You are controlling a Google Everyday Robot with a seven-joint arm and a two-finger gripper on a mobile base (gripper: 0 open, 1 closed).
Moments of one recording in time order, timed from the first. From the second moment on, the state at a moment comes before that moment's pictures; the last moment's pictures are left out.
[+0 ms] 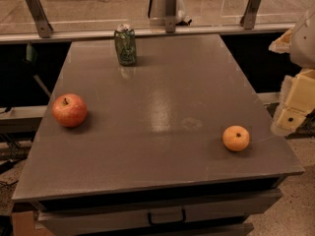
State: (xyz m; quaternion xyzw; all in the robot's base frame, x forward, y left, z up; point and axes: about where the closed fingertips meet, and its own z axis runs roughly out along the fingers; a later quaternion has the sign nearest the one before) arm 0.438 -0.217 0.977 -0.60 0.78 -0.04 0.16
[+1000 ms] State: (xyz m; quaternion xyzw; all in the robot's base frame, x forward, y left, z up) arm 0.510 -0.154 0.976 -0.63 0.75 0.01 0.22
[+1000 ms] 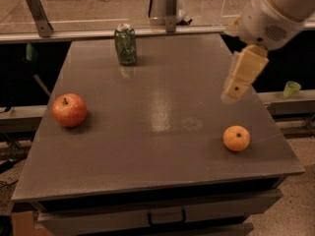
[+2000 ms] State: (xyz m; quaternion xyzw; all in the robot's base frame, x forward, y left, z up) arm 0.568 -0.092 0.983 -0.62 0.73 0.04 0.27
